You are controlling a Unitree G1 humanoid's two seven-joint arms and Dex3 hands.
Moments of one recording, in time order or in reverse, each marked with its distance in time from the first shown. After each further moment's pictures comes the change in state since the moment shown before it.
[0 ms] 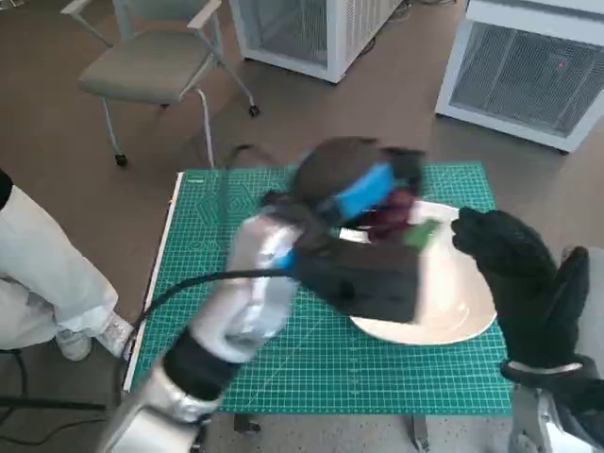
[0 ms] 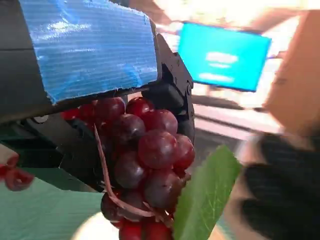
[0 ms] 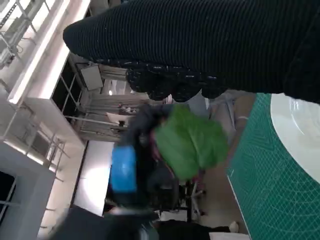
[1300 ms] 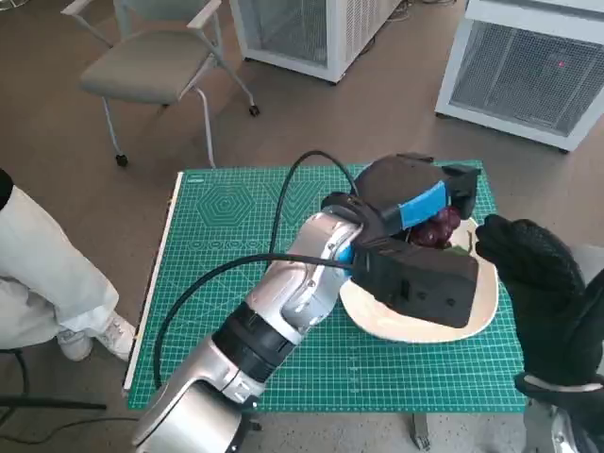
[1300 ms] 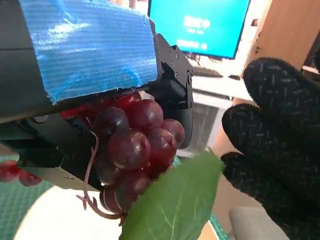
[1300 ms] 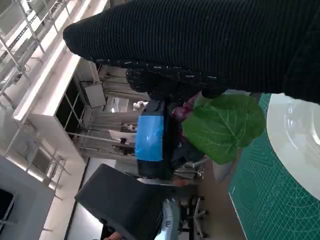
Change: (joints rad) left arm -0.114 -0.122 -0.032 0.417 -0.070 -0.169 0.081; right arm 0.062 0.003 -0.018 -0.058 -0.010 -0.014 -0.056
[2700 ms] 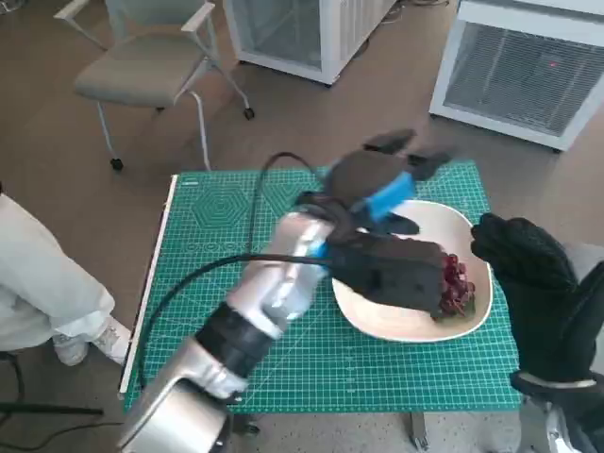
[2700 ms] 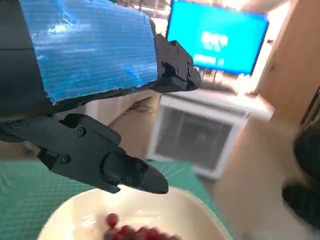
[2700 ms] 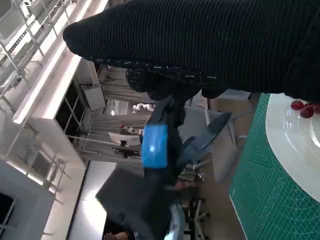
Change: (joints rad) left arm 0.132 0.128 0.089 -0.155 -0.056 -0.026 0.065; right arm -0.017 -0.001 0.015 0.023 0.005 -0.004 -0.002
